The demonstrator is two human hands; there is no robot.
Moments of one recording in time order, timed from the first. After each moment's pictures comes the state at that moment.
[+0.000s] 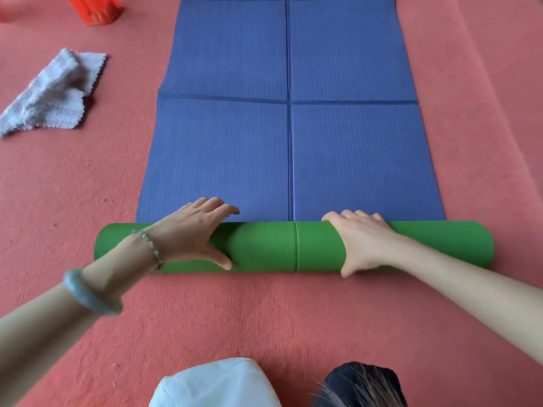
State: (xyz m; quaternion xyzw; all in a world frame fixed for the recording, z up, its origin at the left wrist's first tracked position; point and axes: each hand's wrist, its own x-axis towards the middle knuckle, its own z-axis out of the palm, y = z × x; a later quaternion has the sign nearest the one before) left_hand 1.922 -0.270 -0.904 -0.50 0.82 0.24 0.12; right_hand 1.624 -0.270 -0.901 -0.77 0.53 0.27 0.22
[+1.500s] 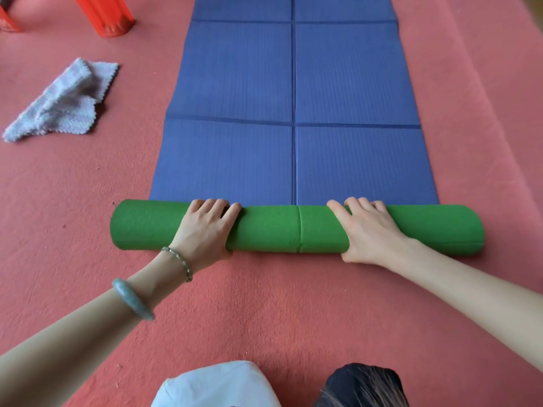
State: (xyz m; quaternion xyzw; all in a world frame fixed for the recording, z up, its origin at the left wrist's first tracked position) left_hand 1.913 -0.262 -0.935 -0.53 0.85 0.01 0.02; right_hand 1.617 -0.277 -0.906 -0.82 0.53 0.21 0.08
